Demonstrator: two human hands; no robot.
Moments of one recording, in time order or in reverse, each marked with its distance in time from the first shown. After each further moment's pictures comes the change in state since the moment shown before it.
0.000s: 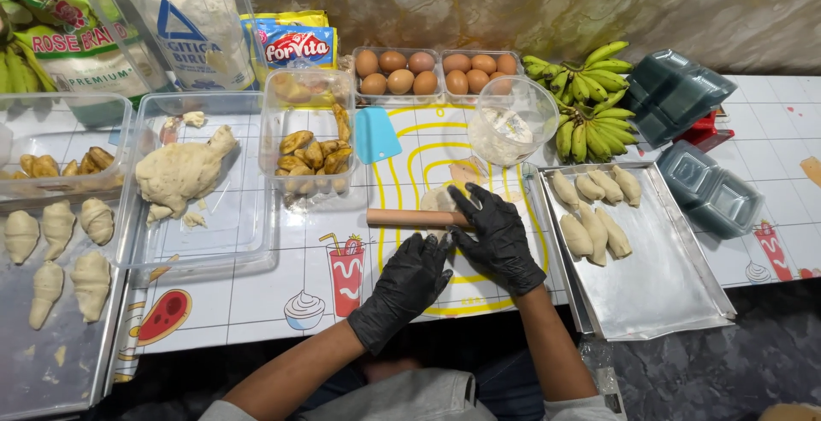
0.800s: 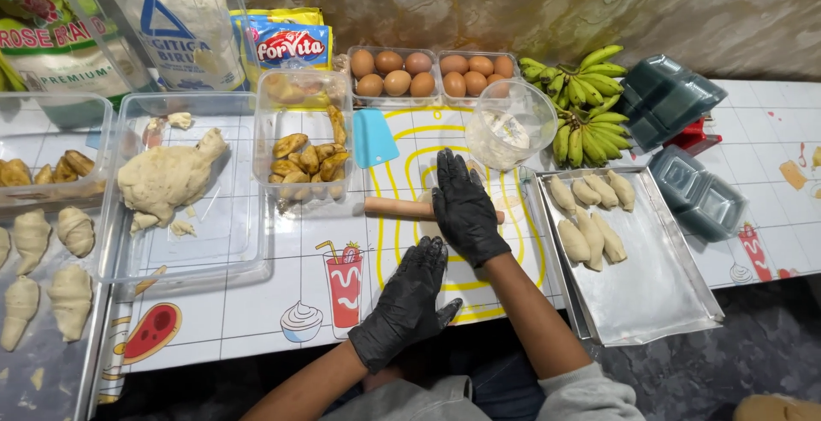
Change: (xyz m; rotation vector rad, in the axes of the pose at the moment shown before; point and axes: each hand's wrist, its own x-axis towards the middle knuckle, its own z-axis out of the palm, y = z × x) left_hand -0.008 0.013 -0.019 -0.301 0.026 -0.052; right_hand 0.063 -0.011 0.061 0.040 0.068 -0.040
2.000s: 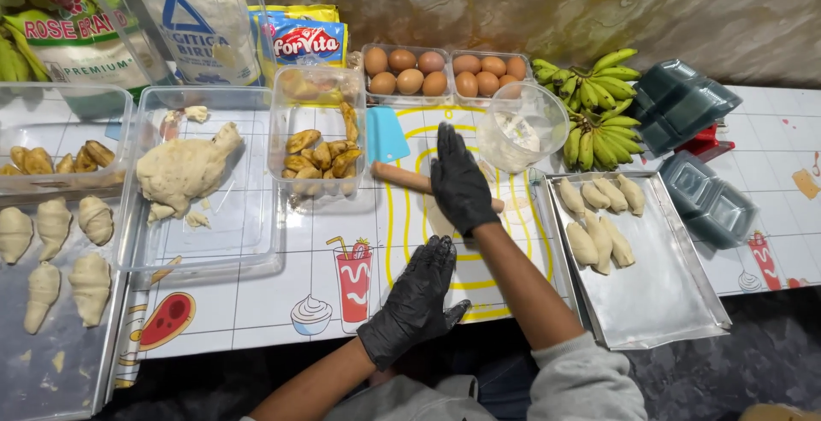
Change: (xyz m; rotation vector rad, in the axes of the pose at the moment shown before) left_hand 0.000 0.004 -0.006 -0.079 0.055 0.008; right_hand 0.054 -0.018 -0.002 0.104 -0.036 0.112
